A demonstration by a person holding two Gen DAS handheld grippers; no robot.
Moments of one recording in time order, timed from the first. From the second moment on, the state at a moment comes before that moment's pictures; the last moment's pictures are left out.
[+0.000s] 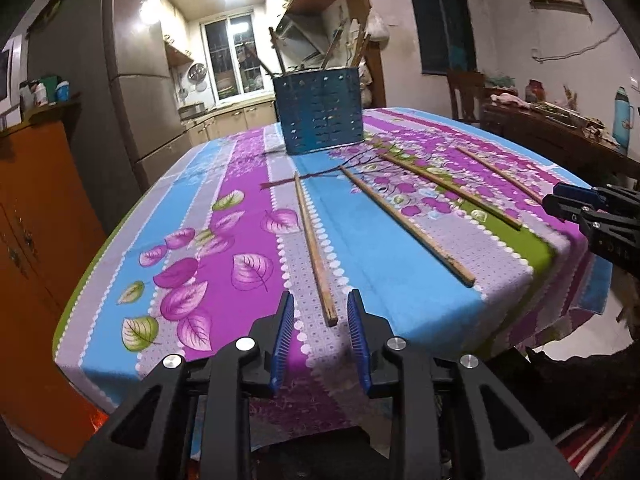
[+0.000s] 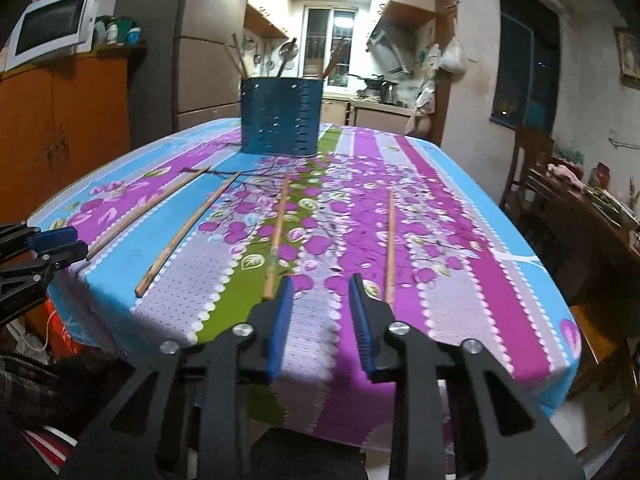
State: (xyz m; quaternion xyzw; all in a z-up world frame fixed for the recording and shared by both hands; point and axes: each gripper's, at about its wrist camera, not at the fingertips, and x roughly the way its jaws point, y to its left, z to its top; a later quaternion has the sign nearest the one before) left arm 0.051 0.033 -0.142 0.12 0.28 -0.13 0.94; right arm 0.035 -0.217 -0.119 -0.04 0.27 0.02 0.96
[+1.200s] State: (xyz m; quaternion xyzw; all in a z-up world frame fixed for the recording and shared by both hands) left arm 0.068 0.026 -0.146 0.11 0.32 -0.09 0.94; right arm 0.055 -0.202 -0.135 -0.02 0.29 0.08 0.95
